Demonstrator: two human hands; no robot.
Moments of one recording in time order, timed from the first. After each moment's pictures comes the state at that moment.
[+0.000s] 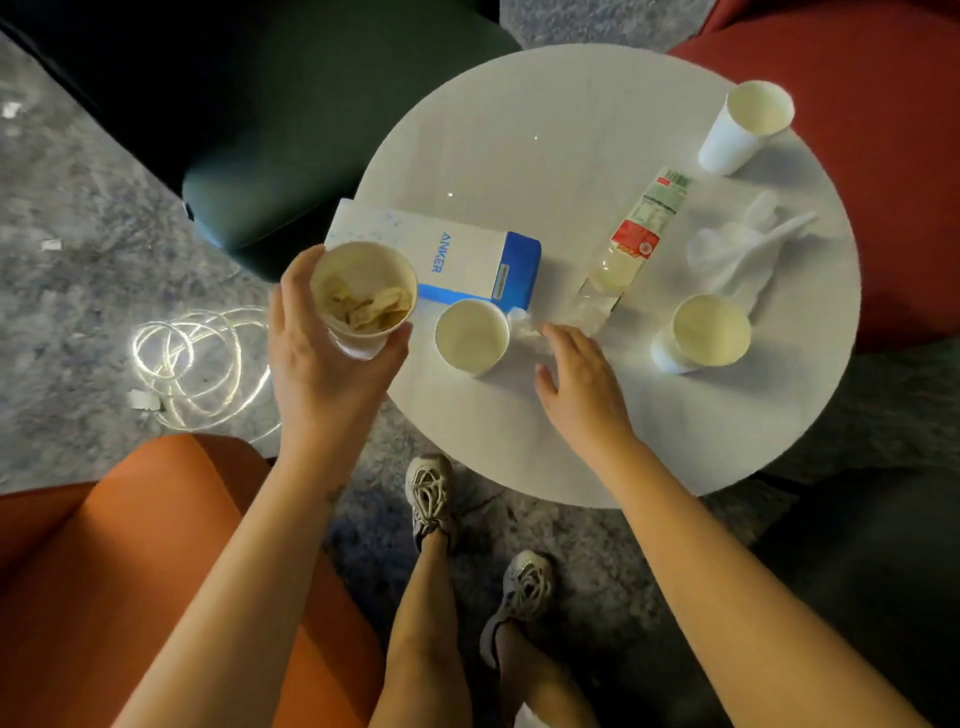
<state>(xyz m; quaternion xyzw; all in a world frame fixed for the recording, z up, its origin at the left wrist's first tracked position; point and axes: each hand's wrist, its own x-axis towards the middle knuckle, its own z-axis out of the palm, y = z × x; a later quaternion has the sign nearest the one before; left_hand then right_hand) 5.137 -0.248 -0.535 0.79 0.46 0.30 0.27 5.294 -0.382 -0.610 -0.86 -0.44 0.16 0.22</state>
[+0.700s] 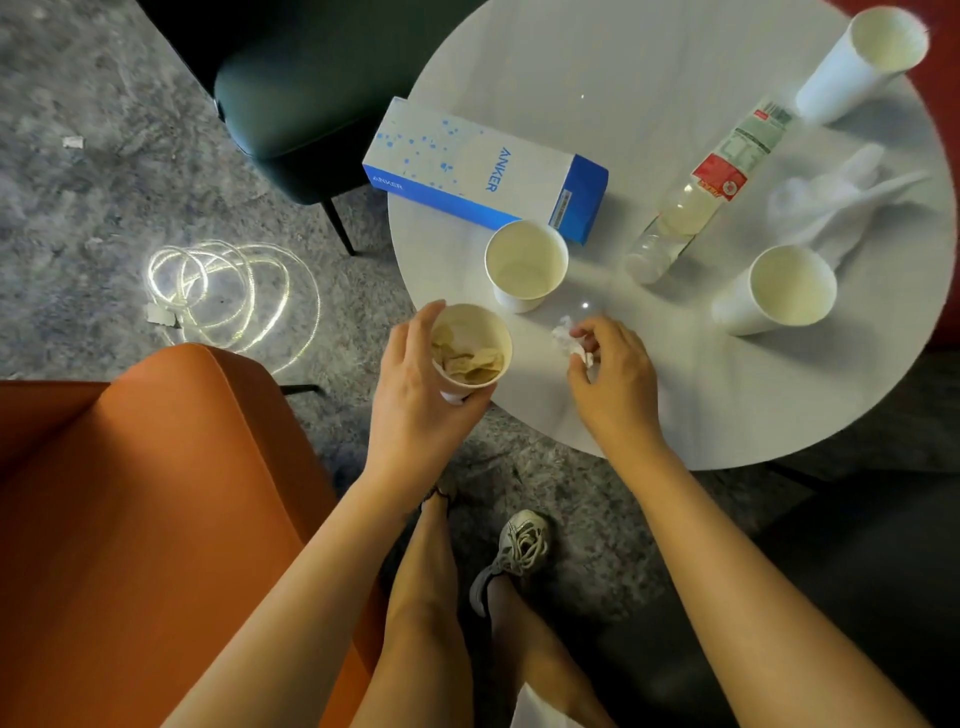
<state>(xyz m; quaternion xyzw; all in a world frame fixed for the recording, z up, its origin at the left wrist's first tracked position) 5.099 -0.318 -0.592 0.79 0.46 0.17 0.36 5.255 -0.402 -0.631 -0.85 -0.39 0.15 0.31</state>
